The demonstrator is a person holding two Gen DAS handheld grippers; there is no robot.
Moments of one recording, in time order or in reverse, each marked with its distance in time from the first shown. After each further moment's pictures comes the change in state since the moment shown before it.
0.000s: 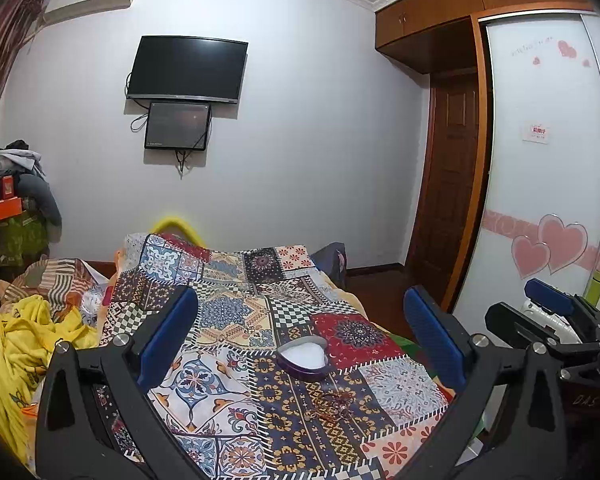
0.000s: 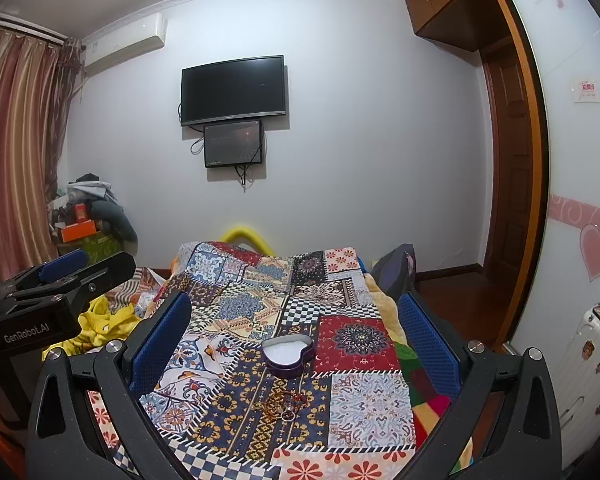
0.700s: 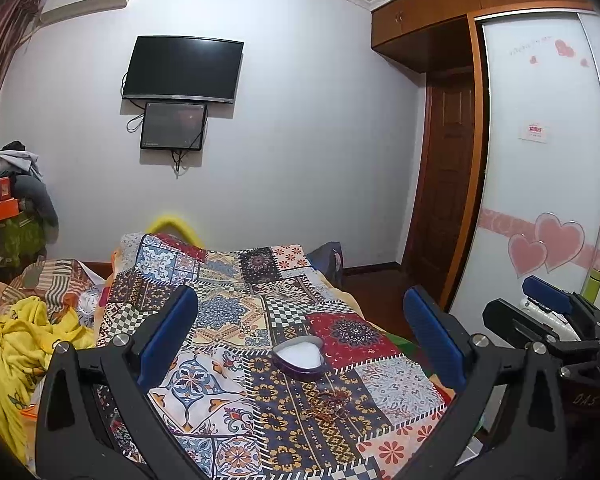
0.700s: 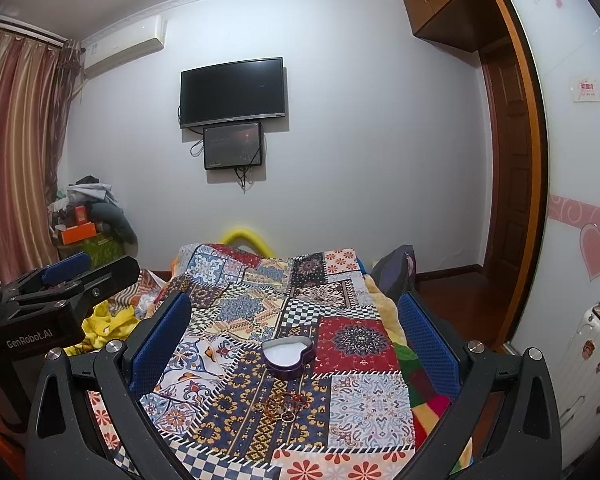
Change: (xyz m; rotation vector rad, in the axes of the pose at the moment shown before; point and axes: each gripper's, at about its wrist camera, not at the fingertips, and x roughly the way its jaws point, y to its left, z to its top) left arm 0.000 -0.007 0.003 0.003 0.004 -0.010; right arm 0.003 -0.001 0.001 0.008 0.007 0.005
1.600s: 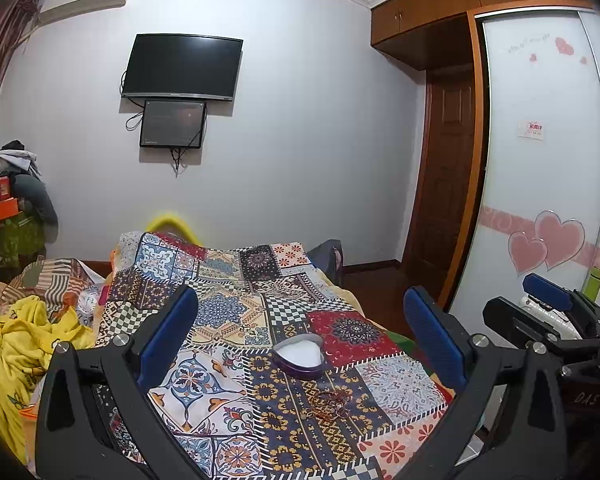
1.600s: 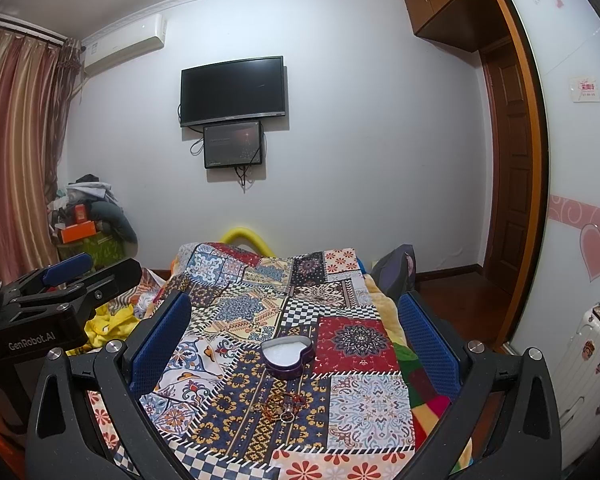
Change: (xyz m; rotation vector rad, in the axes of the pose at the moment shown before) left arm 0.003 0.003 0.001 -0.001 0.008 -0.002; right arm 0.001 -0.001 -0.001 0.000 0.000 0.001
